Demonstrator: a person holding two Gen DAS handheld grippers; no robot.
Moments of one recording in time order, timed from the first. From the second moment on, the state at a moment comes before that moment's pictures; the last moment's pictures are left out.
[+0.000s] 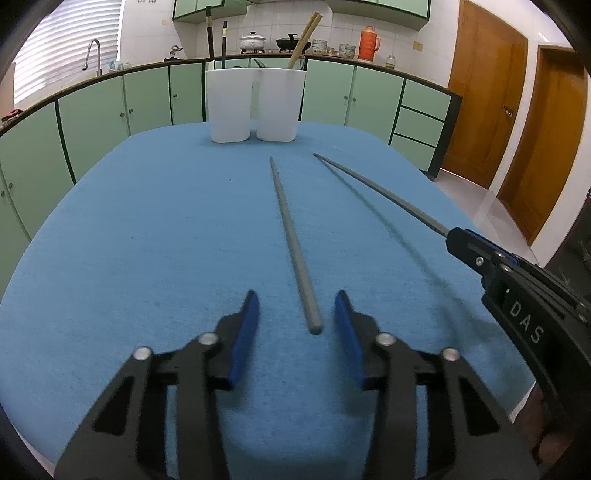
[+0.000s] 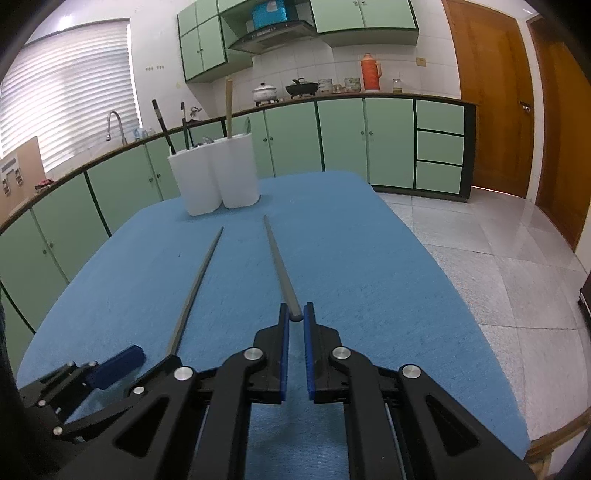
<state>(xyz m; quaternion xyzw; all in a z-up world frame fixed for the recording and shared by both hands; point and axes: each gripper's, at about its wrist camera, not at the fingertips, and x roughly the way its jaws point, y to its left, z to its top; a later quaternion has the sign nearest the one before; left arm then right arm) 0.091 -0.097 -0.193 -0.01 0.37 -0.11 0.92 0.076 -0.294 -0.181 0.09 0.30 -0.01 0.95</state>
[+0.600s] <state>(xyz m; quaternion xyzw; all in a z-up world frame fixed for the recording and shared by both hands) 0.103 -0.095 -0.176 -0.01 0.37 -0.10 0.93 0.072 -0.303 -0.163 0.09 0.28 0.00 0.96</state>
